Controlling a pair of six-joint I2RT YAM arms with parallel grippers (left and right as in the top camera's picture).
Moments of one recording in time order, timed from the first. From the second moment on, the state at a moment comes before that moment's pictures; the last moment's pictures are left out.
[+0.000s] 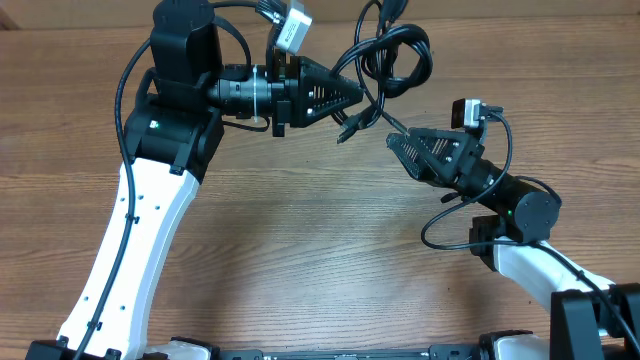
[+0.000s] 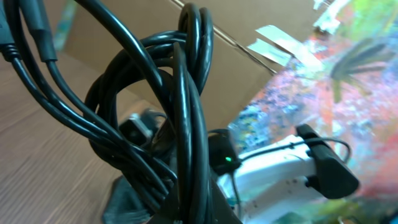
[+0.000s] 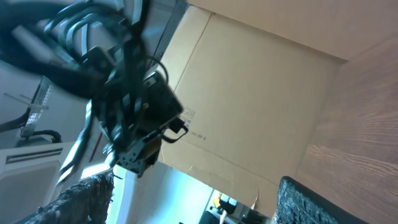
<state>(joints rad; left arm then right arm) -0.26 1.51 1.58 -0.29 1.28 -0.37 0.11 1.45 0.49 1.58 -0.93 1.79</state>
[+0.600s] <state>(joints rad) -0.26 1.51 1.58 -0.59 0.79 -0.98 0.11 1.44 0.49 1.43 -1.00 1.60</state>
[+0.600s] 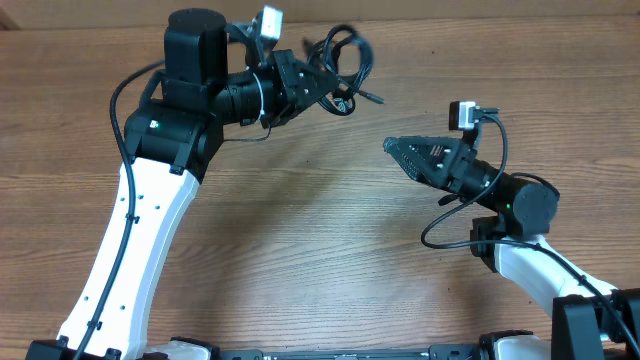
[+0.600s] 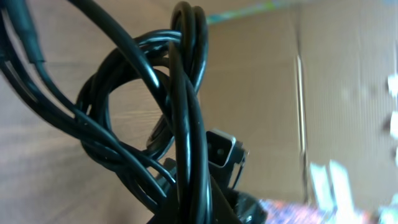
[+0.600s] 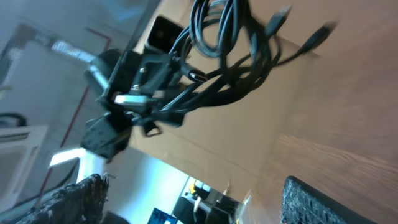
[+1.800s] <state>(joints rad) -0.26 1.51 1.58 -1.03 0.50 -1.66 0.16 1.43 0.53 0.92 -1.09 0.76</state>
